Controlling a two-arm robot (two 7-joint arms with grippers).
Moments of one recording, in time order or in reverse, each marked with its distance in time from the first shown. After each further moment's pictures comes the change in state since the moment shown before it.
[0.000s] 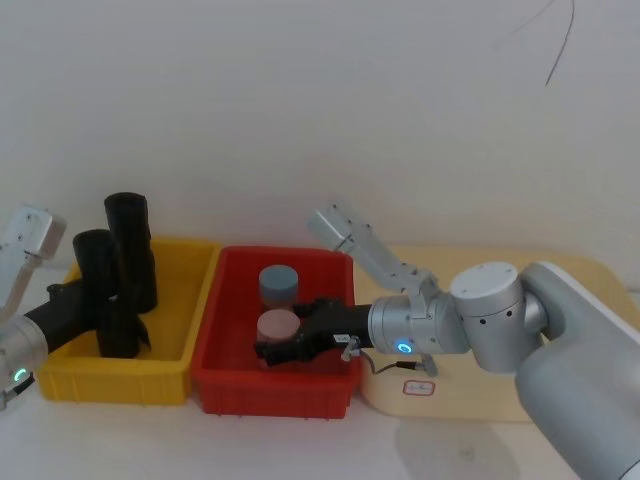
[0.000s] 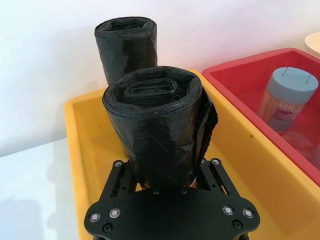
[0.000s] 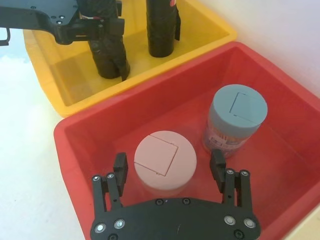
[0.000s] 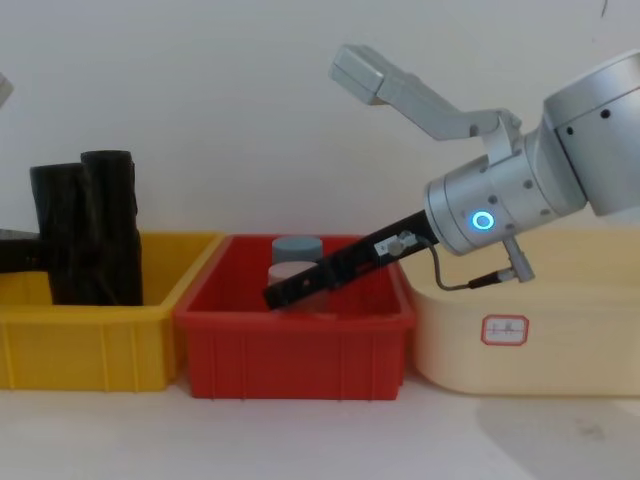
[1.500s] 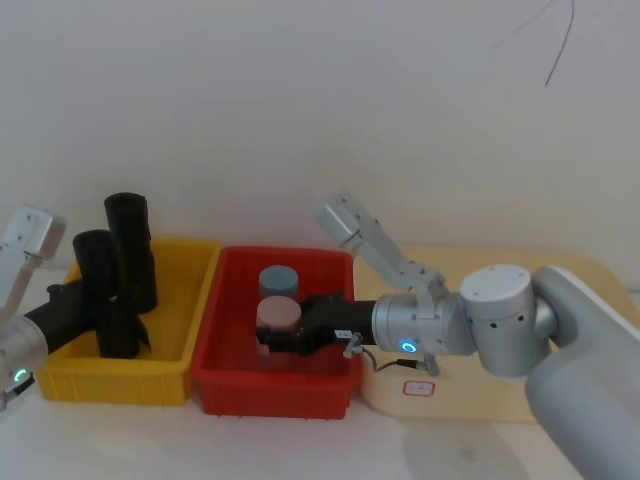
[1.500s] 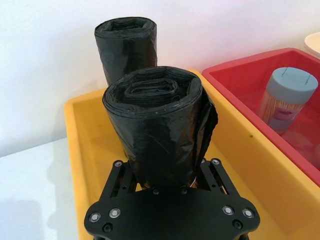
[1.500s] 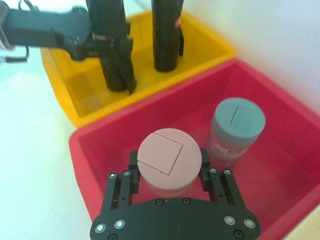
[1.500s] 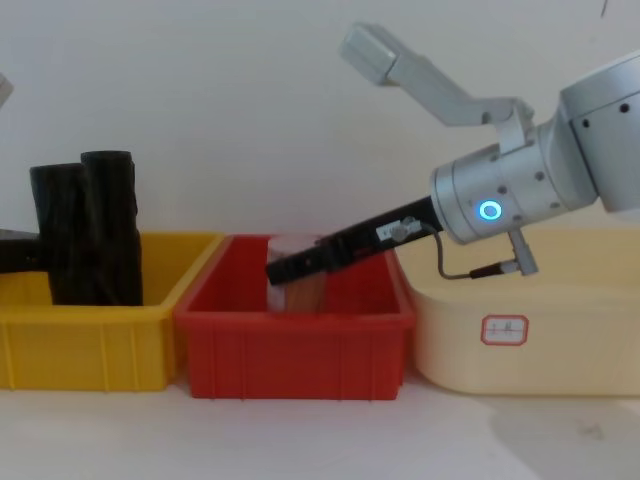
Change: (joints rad) left arm 0.000 0.000 0.000 0.000 0.000 0.000 0.000; right arm -0.027 0.024 0.012 -0.060 0.038 -0.022 -0.004
